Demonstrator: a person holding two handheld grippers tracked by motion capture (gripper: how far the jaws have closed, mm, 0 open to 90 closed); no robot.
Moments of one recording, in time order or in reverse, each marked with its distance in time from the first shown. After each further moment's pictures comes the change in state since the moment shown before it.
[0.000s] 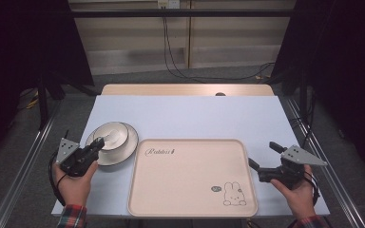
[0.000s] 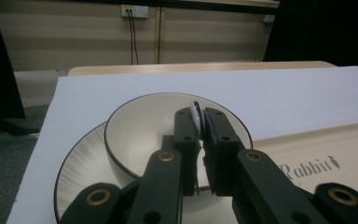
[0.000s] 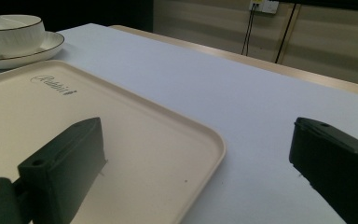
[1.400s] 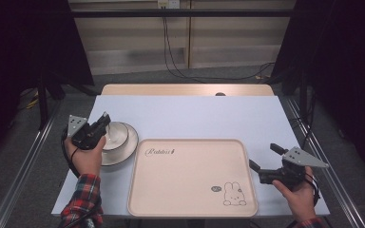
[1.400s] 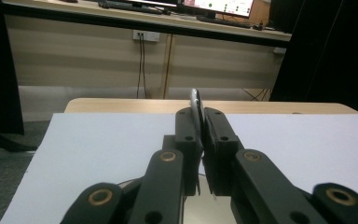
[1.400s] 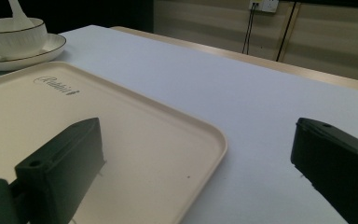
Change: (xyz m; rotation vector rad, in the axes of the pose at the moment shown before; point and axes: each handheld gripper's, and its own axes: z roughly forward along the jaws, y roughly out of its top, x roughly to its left) left arm 0.007 0.032 0.061 -0.087 0.036 -0.066; right arm 0.001 -0.003 -0.003 -0.004 -0.001 0.020
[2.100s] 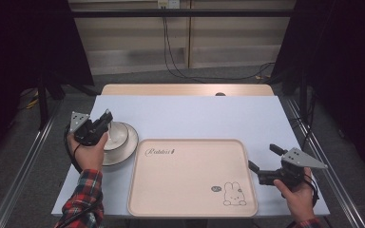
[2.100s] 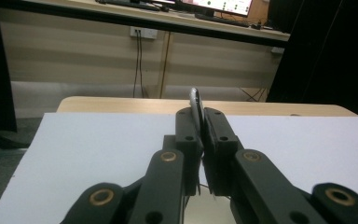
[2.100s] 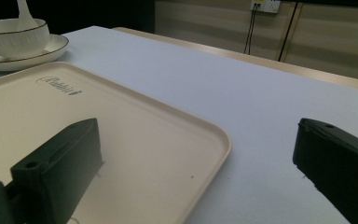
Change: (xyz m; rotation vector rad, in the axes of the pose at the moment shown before) left arm 0.000 0.003 0.010 0.011 -0.012 -0.026; right arm 0.002 -0.002 0.001 -0.004 0.009 0.001
